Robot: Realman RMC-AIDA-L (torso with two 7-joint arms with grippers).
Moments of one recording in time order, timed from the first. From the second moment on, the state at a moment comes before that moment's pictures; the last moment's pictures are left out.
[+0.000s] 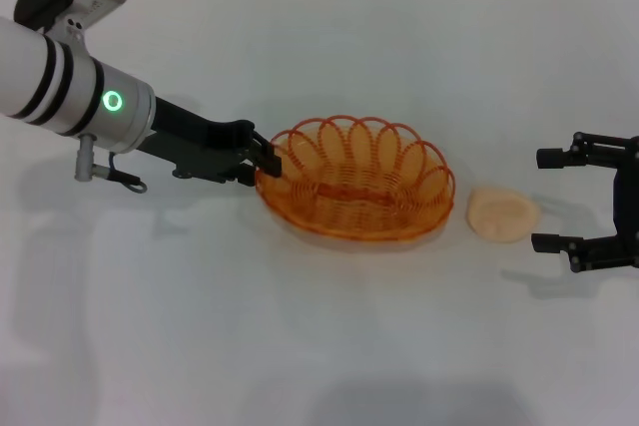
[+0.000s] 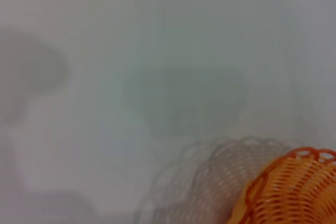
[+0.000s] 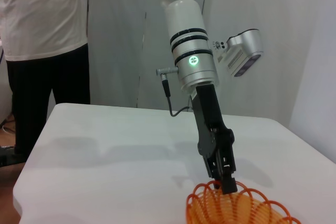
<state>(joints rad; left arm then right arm) -0.76 -2.08 1.01 0.78 2.42 1.36 -2.87 0.42 1.98 -0.81 -0.79 -1.88 -1.76 0.99</state>
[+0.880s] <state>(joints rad) -0.71 -2.04 1.00 0.90 2.40 1.46 -2.76 0.42 1.98 -0.80 -0.79 -1.88 -1.76 1.01</state>
